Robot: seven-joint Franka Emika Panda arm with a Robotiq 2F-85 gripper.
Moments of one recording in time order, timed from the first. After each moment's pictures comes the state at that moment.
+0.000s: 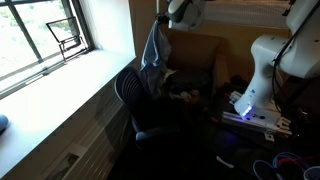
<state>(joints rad) 1.01 0.00 -0.95 -2.38 0.65 3.46 -0.20</state>
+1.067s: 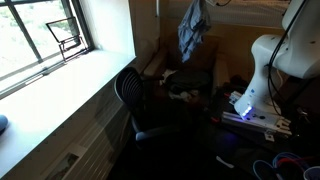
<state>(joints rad) 0.96 0.14 -1.46 -2.04 1.27 3.46 -0.54</state>
